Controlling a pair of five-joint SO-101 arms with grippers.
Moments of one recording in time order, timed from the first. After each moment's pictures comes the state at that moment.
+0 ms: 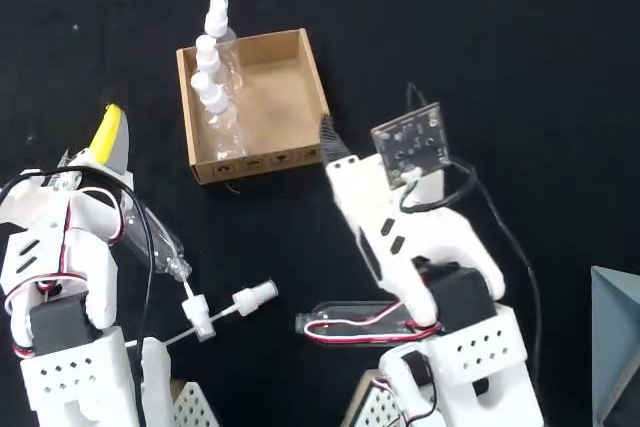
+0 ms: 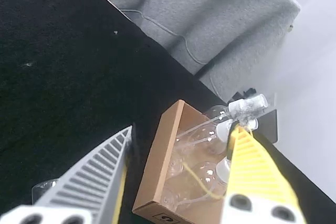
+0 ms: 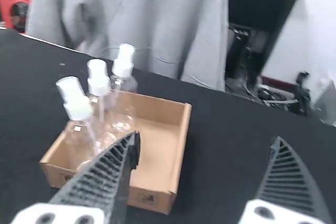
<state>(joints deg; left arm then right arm) -19.7 -77.9 58.2 45.8 33.0 -18.8 -66.9 54.0 38.2 6.6</state>
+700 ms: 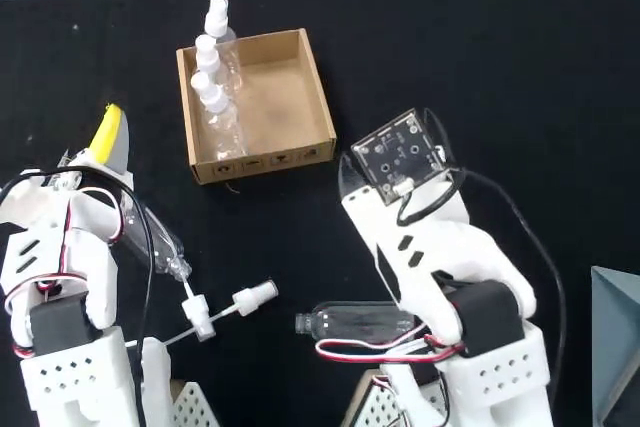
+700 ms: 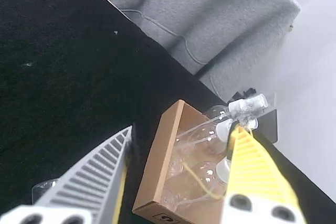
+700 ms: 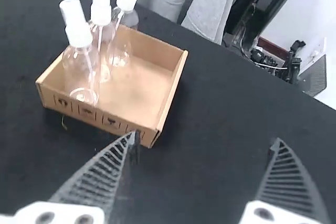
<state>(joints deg) -19.7 -77.9 58.2 45.8 33.0 -18.1 -67.1 42.2 63.9 18.7</state>
